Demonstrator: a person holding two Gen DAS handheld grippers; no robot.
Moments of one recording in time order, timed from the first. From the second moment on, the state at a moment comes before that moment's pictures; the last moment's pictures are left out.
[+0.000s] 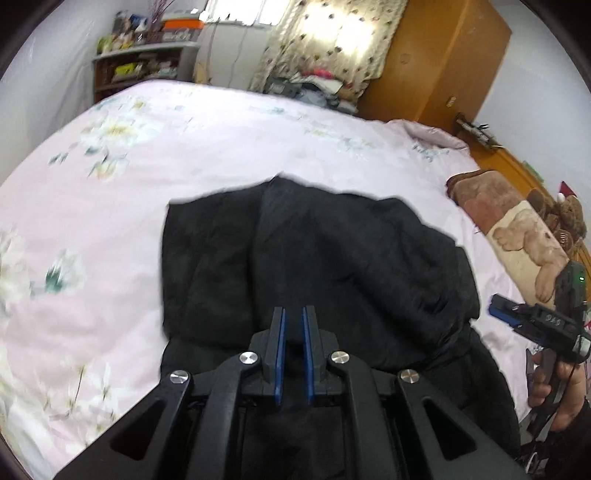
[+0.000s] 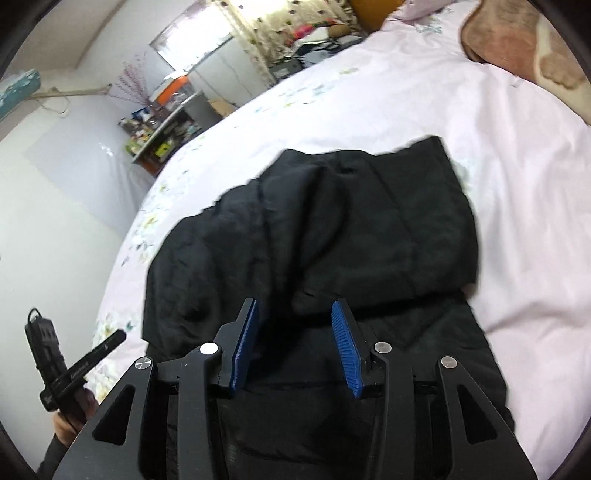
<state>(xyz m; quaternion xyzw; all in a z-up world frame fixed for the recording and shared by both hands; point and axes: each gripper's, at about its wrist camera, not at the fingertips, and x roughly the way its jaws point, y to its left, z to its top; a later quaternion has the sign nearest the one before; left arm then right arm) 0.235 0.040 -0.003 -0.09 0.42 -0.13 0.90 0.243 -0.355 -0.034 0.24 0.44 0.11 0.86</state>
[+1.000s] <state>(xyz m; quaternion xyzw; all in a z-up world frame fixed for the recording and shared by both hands) 0.239 -0.005 -0.032 -0.05 0.43 -0.14 0.89 0.269 -0.288 -0.031 0.11 0.42 0.10 0.90</state>
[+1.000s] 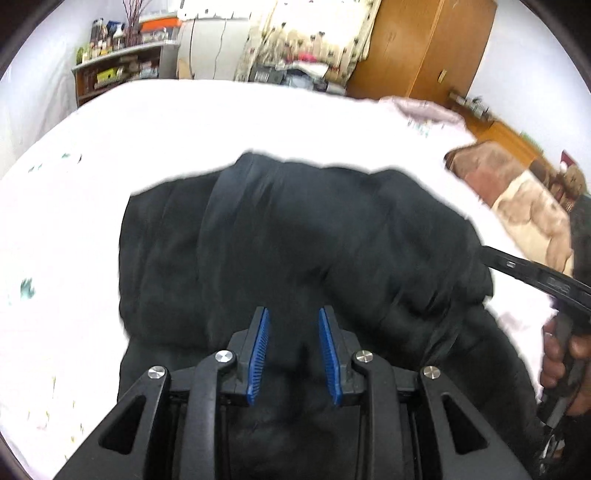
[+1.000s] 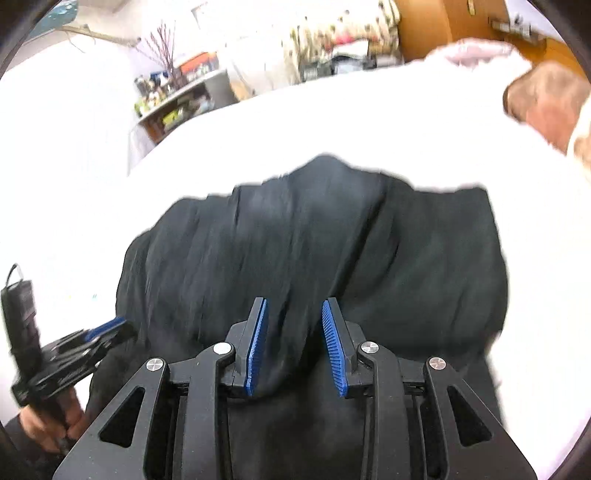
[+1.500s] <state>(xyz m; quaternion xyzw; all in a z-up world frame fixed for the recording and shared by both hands) 0.294 0.005 -0.095 -0.05 0.44 -0.11 0.89 0.310 -0.301 -0.108 0.11 0.47 0.04 0.87</state>
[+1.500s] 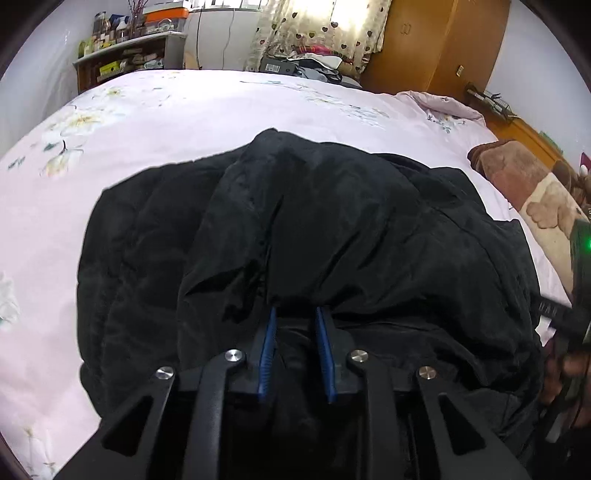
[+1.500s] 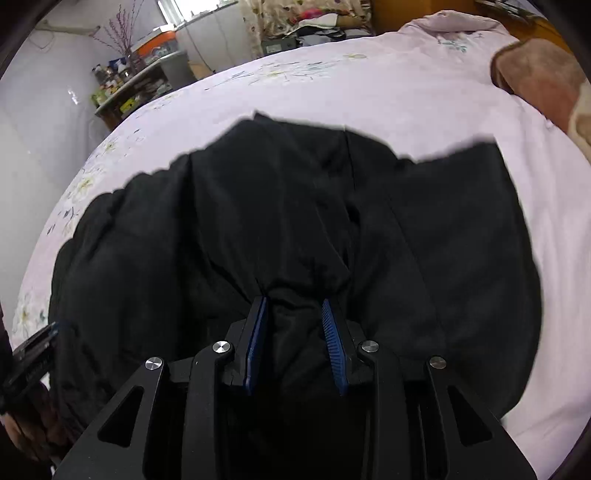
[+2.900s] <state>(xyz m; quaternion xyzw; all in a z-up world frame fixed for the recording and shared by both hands) 0.321 0.019 -0.075 -0.04 0.44 -0.07 0.90 0.326 -0.299 -0.066 0.04 0.44 0.05 0.90</state>
